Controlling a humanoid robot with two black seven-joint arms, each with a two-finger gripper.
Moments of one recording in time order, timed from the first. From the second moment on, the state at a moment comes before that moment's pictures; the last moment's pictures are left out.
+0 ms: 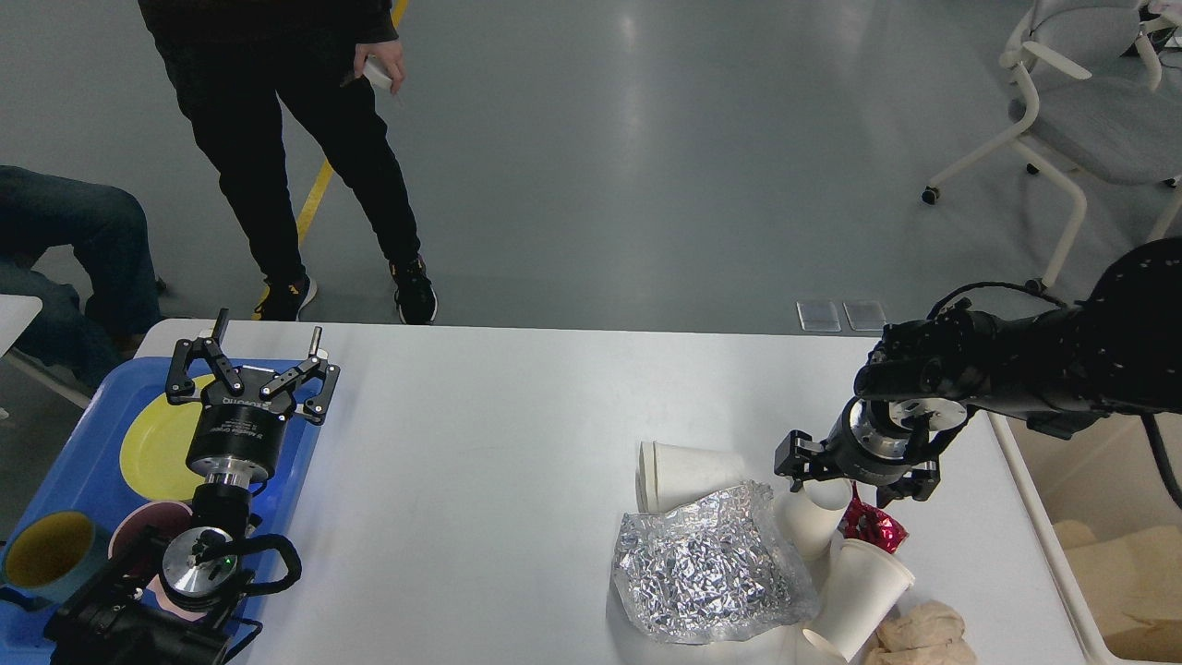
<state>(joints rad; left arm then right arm) -0.31 0.17 -1.22 -0.77 -0.14 -0.58 -0.28 1.50 -0.12 -1.16 1.02 0.07 0.40 -0.25</state>
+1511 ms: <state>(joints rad) -0.31 0.17 -1.22 -0.77 -0.14 -0.58 -0.28 1.85 -0.22 -1.20 1.19 0.21 0.62 -0.25</state>
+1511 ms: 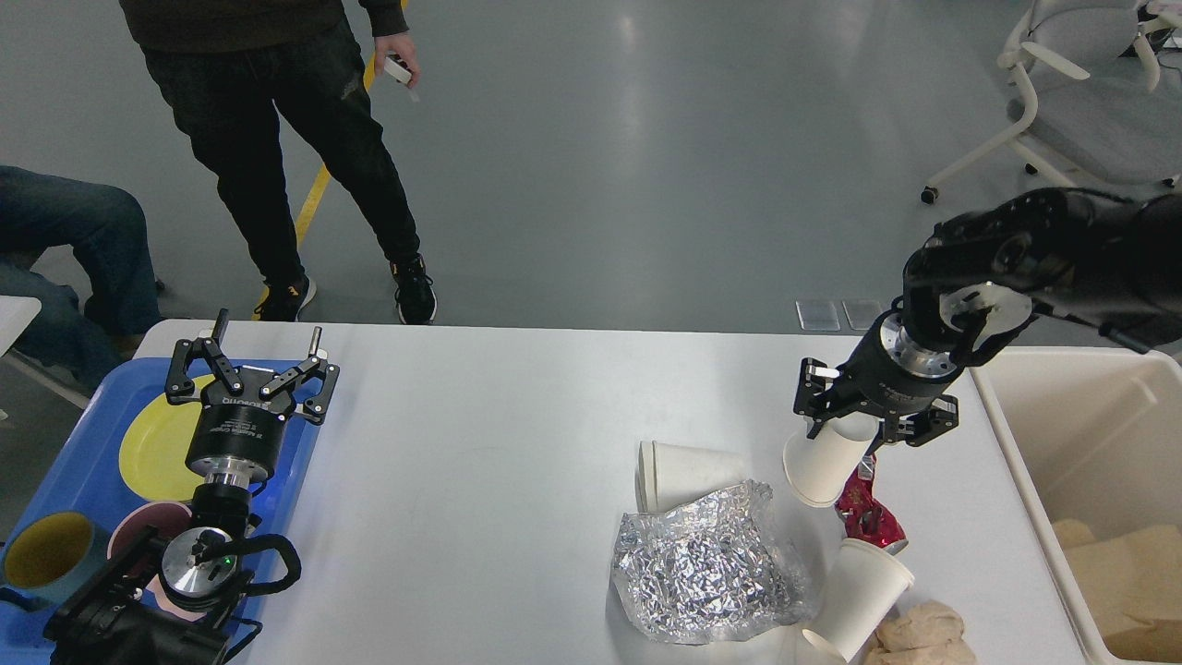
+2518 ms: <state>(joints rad) -0.31 0.17 -1.22 -0.77 -0.14 -0.58 -0.28 2.33 -0.53 -1.75 1.40 0.15 0.71 -0.07</state>
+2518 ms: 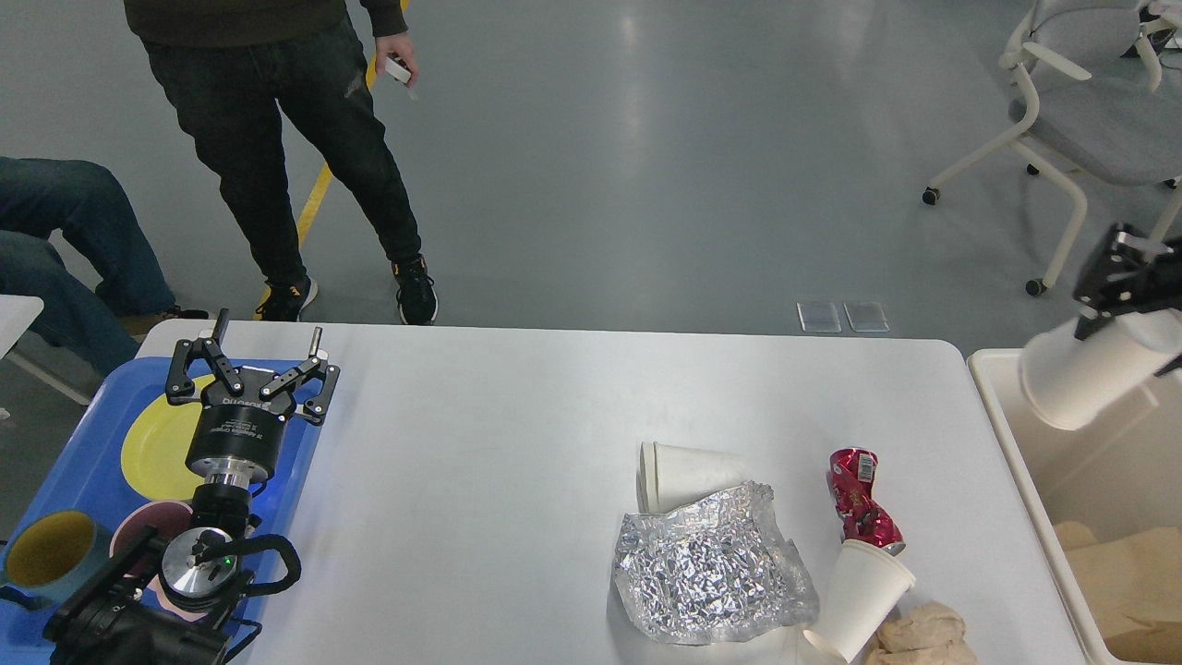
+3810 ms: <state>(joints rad) -0.31 0.17 -1.22 -0.77 -0.14 -0.58 -0.28 0.53 -0.37 -1.01 0.03 0.16 0.05 -0.09</state>
